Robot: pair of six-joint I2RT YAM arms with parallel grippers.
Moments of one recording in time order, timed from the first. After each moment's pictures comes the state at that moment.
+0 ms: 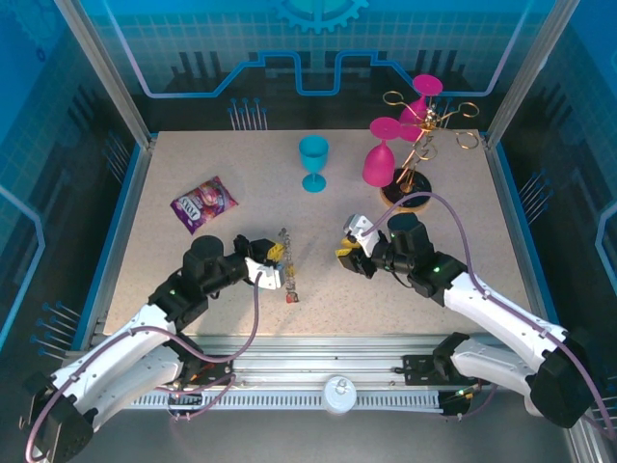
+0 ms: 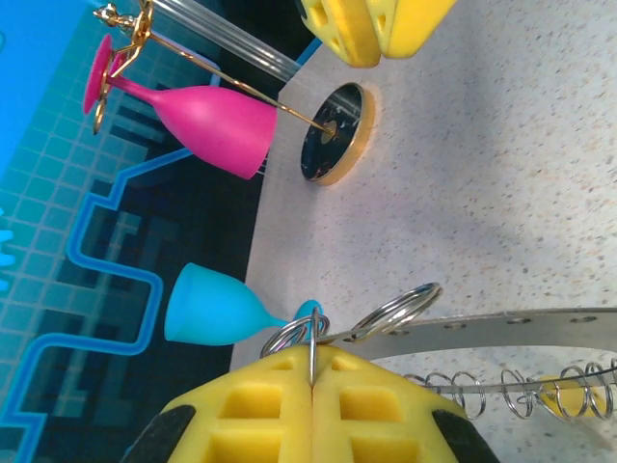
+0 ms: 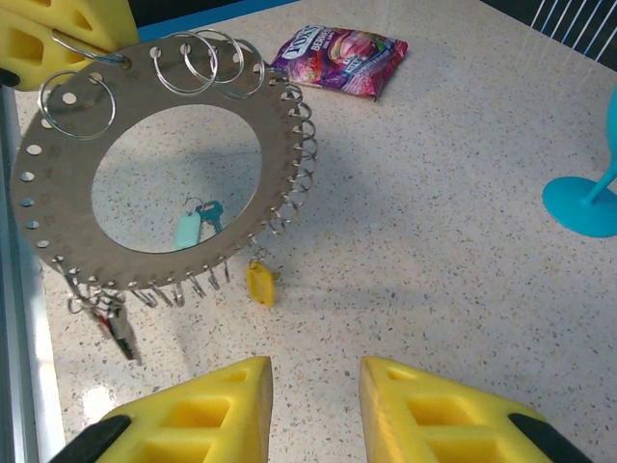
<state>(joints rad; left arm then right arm) -0.57 0.76 0.49 0.00 0.26 1.14 0.61 1.03 0.68 -0.16 -0.36 -0.20</state>
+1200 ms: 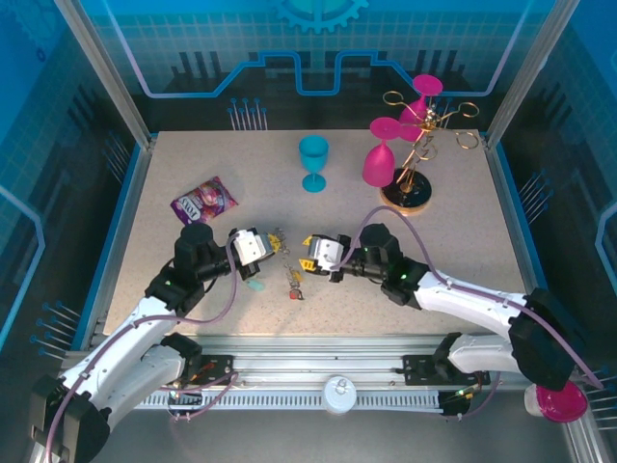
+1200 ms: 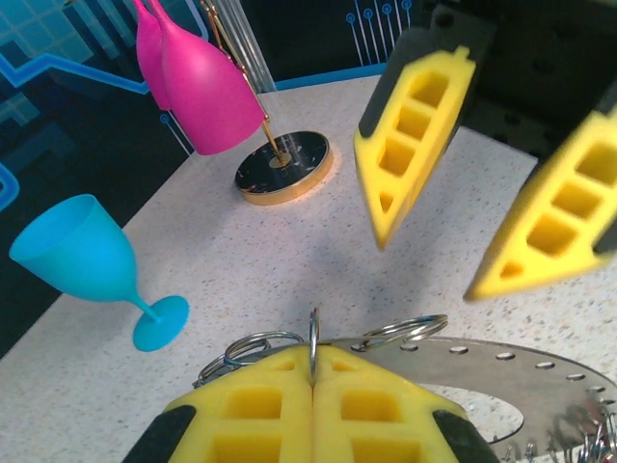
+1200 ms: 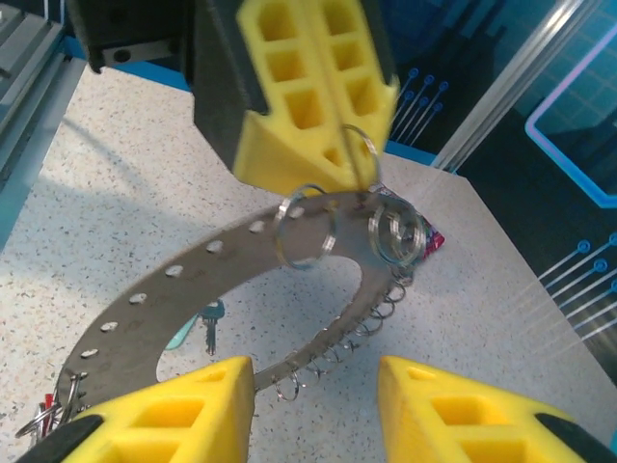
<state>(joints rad) -0.39 0.81 0.53 -0.01 0.56 0.51 0.83 1.24 0.63 0.34 -0.34 -0.57</state>
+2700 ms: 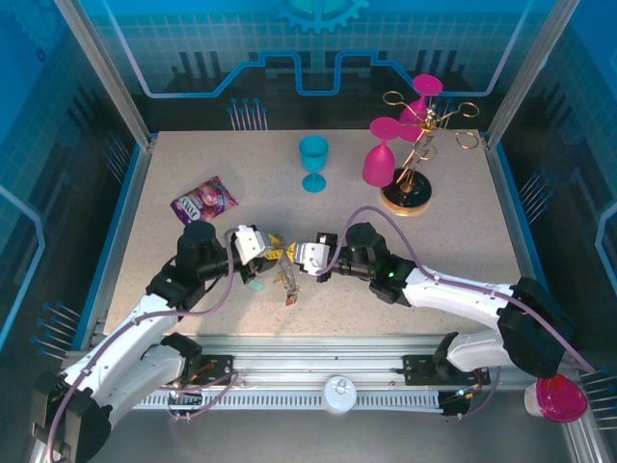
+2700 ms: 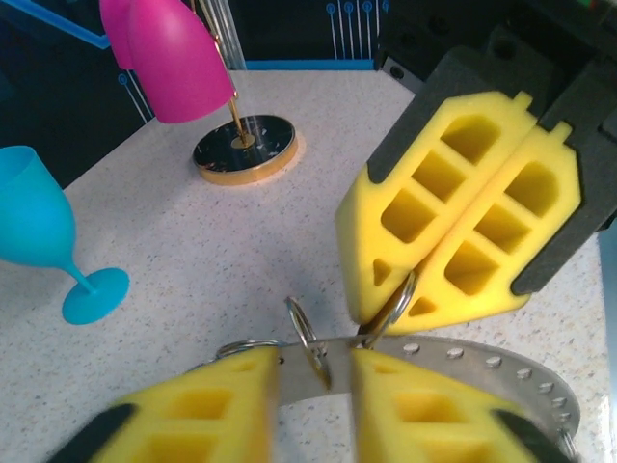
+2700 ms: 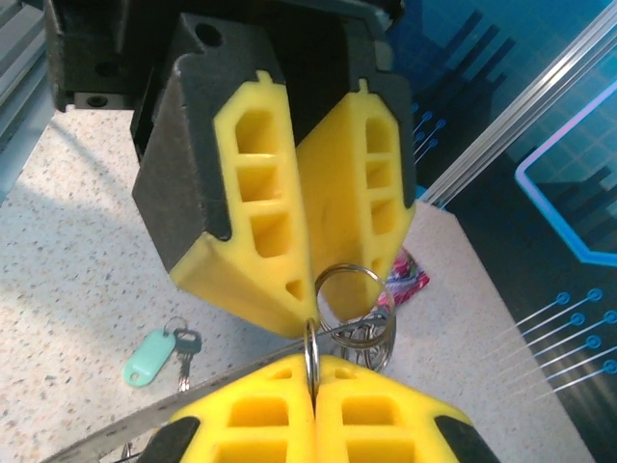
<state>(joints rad) -0.39 0.84 0.54 -0.07 0.60 0.40 0.88 1.32 0.71 0.34 -0.29 -0.64</state>
